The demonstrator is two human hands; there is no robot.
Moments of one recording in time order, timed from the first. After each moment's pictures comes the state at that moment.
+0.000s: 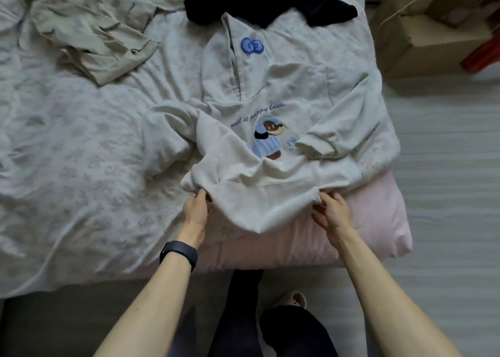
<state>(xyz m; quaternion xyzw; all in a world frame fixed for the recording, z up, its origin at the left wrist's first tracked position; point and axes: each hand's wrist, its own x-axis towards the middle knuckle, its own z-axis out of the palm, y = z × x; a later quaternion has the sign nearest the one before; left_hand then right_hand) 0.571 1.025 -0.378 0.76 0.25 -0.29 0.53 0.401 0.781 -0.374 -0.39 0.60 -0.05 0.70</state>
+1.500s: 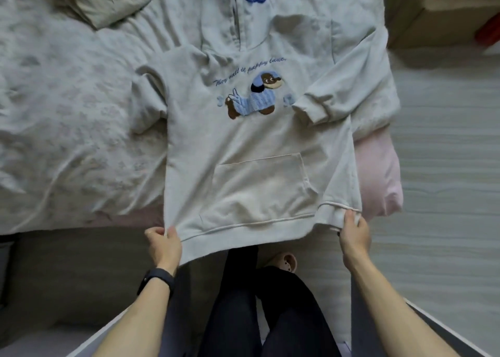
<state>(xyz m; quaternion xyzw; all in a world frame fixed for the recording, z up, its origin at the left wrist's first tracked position) 0.399 1.168 -0.400 0.87 0.32 -0.19 0.33 0.210 0.814 -0.436 -0.57 0.69 -0.03 0.44</state>
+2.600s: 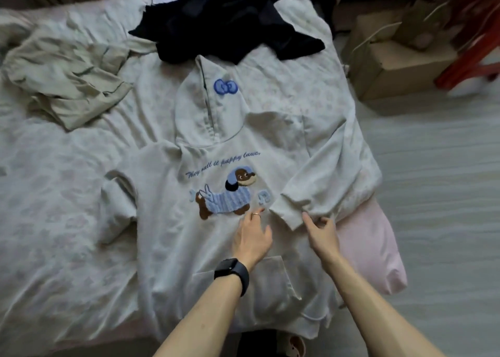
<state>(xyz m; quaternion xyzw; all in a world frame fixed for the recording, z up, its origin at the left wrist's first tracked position) 0.492 0.884 -0.381 0.89 -0.19 -0.34 0.23 0.383 0.741 -0.416 -0.55 0.62 0.02 0.56</state>
